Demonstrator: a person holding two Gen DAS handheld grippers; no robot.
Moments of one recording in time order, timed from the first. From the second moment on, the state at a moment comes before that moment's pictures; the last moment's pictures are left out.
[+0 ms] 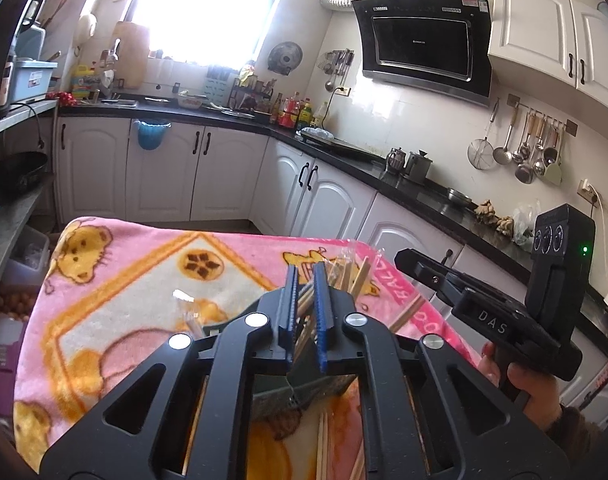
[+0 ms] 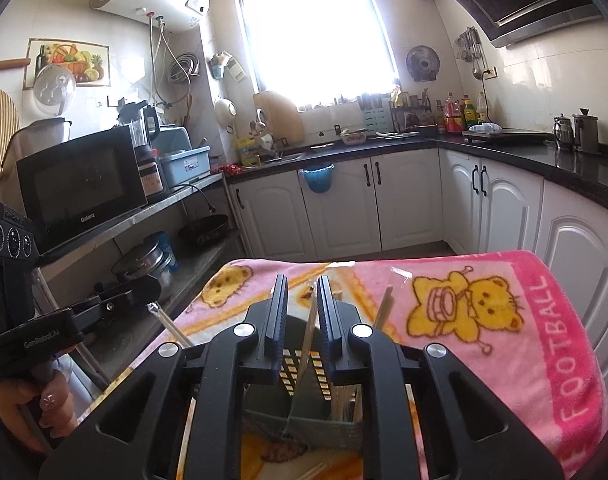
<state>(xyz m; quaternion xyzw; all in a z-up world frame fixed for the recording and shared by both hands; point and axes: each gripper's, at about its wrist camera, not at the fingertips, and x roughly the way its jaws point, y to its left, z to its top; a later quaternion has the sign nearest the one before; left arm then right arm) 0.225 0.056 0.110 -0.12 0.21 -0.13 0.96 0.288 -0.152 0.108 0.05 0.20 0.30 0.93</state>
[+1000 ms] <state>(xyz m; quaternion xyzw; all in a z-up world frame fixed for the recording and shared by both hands) 0.184 0.046 0.082 -0.12 0.23 -0.13 0.96 0.229 -0.181 0.097 0.02 0.21 0.28 0.94</state>
